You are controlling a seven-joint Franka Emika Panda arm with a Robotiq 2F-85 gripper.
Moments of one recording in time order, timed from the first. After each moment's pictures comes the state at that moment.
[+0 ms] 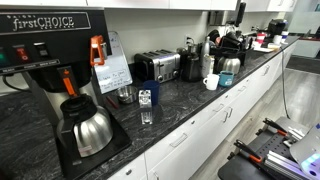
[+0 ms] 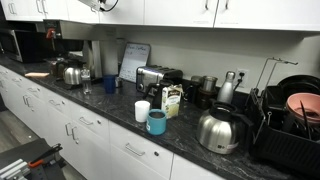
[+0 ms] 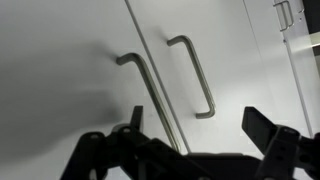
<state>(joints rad) 0.64 0.16 0.08 -1.48 1.36 2.81 -1.05</state>
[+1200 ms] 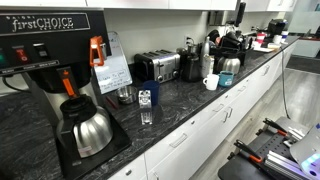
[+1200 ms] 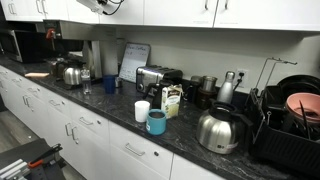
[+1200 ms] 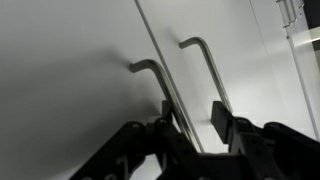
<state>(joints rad) 0.62 0.23 0.08 -1.42 1.40 2.79 -1.07</state>
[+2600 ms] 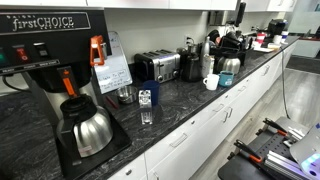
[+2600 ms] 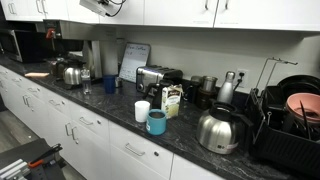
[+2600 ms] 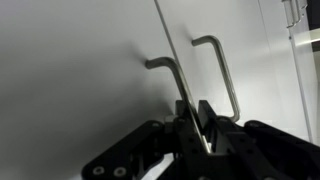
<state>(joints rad) 0.61 0.23 0.08 -1.43 1.53 2.79 -1.25</state>
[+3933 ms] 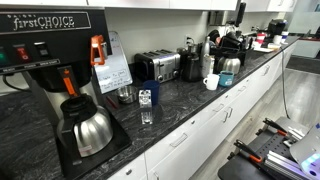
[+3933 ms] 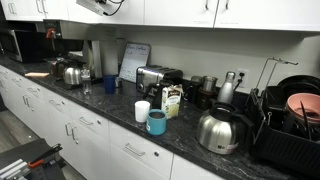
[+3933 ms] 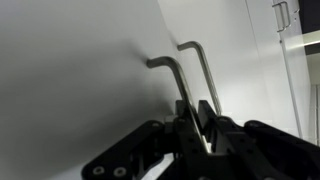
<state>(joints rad) 0.61 0.16 0.08 -1.51 1.56 2.78 -1.29</state>
